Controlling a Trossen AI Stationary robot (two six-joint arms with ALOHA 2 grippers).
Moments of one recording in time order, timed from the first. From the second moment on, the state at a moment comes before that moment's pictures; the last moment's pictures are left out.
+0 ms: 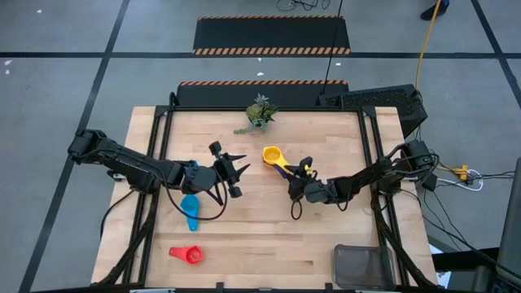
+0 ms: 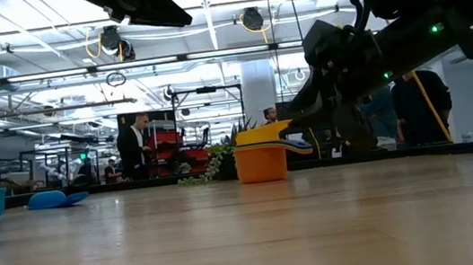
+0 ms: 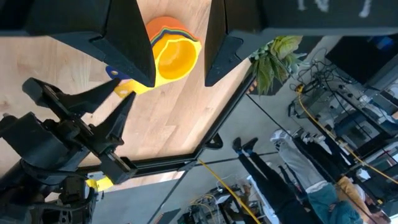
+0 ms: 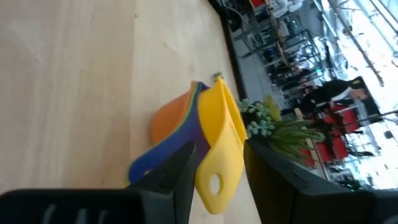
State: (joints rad) left arm -0.25 1.32 0.85 0.11 -0.76 0.12; right arm 0.22 1.68 0.51 0.68 0.84 -0.60
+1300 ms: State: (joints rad) left arm -0.24 1.32 0.85 0.10 -0.75 0.10; right arm 0.09 1.54 0.69 -0.03 0.47 0.60
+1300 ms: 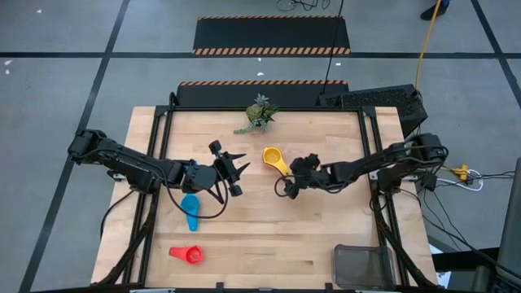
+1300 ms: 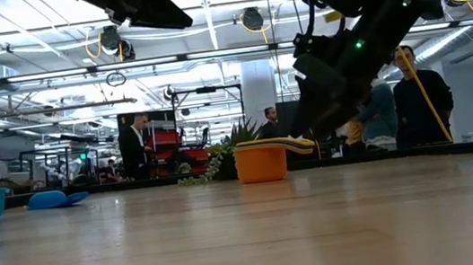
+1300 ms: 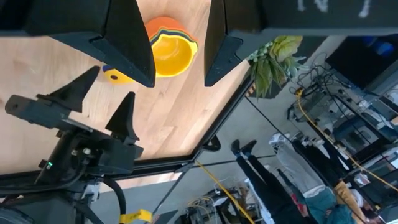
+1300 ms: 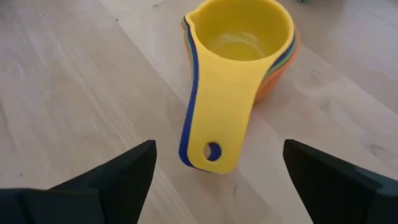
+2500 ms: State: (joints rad) left arm -0.24 1.32 0.85 0.11 -0.75 0.10; right arm 0.04 1.68 0.70 0.13 0.44 0.49
